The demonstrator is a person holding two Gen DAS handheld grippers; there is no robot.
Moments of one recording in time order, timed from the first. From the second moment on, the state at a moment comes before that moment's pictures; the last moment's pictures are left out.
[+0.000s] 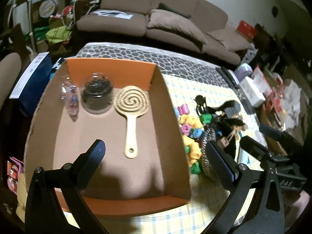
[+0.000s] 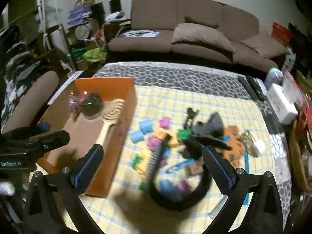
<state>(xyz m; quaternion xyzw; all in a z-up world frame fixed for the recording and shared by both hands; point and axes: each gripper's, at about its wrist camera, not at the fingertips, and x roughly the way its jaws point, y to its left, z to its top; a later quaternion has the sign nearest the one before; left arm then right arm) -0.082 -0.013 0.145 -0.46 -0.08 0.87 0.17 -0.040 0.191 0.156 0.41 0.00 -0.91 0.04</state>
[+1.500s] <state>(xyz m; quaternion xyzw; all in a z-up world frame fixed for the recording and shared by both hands) -0.059 0.150 0.082 -0.48 0.09 0.85 0.18 -0.049 0.313 0.037 0.53 -0.15 -0.83 0.04</state>
